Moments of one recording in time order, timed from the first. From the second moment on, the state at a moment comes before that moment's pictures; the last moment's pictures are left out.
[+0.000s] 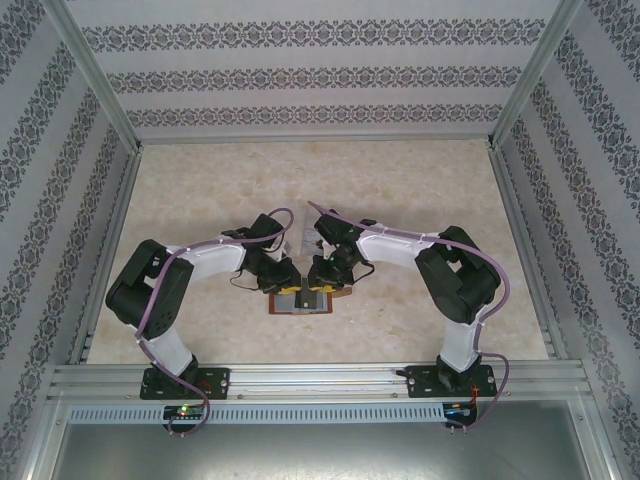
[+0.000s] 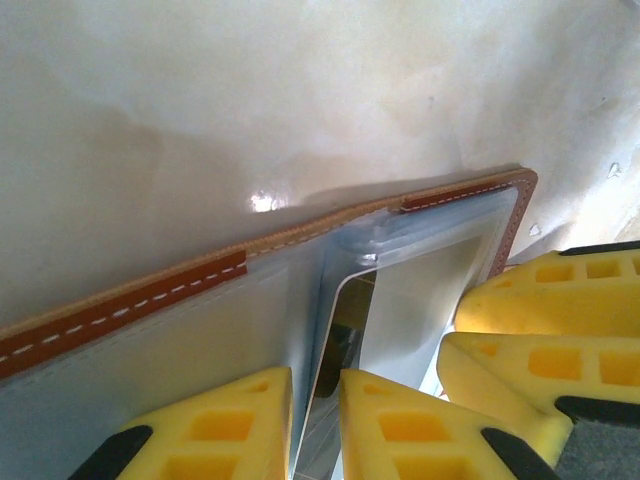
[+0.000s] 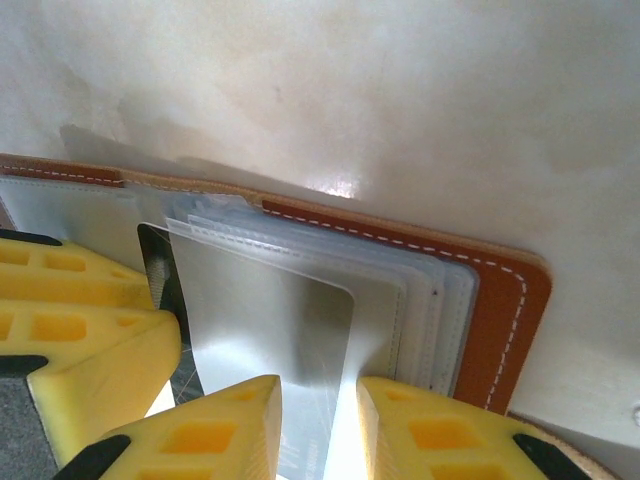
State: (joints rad) left arm -0.50 1.71 0.90 -0.45 0.56 -0.74; right arm 0.71 1.87 1.15 -0.60 -0.47 0.73
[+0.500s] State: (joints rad) left arm -0.49 1.72 0.90 -0.45 0.57 -0.73; right arm 0.71 1.87 1.15 -0.60 -0.47 0.73
